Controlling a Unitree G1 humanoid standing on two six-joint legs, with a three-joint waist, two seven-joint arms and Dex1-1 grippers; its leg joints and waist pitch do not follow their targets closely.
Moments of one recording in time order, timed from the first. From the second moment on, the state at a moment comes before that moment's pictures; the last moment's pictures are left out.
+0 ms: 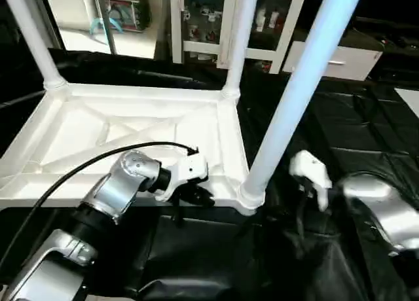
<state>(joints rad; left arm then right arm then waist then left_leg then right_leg) -0.59 0.42 -0.45 0.38 0.01 0.26 -1.27 -0.35 -0.57 0.22 0.24 0.20 0.23 1.15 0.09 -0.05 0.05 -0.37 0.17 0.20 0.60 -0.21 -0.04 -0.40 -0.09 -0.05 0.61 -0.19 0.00</state>
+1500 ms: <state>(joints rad) -0.72 0.14 -0.34 0.65 0.08 0.45 -0.78 -0.47 -0.16 0.04 0.58 0.14 0.24 0.43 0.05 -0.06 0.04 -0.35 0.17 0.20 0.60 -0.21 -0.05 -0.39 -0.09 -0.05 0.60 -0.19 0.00</state>
